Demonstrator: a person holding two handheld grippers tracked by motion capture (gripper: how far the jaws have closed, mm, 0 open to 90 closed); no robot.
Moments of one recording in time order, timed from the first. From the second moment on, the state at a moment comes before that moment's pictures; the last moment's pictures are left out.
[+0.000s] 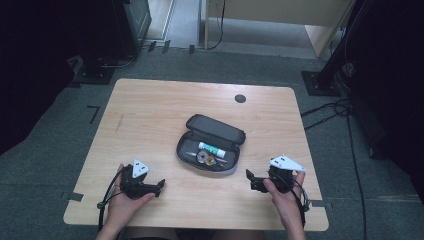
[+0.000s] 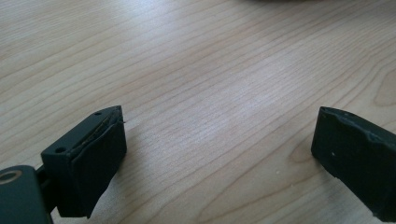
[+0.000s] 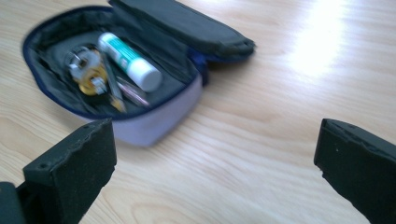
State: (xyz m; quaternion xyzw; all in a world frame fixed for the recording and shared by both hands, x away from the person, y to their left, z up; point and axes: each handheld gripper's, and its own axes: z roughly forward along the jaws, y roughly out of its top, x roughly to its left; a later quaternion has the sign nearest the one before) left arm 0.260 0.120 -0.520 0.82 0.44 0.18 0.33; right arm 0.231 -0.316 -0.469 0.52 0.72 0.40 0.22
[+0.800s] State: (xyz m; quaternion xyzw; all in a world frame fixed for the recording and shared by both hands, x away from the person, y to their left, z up) left arm 0.260 0.120 -0.520 0.82 0.43 0.18 0.33; right arm 0.197 -0.388 -0.509 0.59 0.69 0.34 0.23
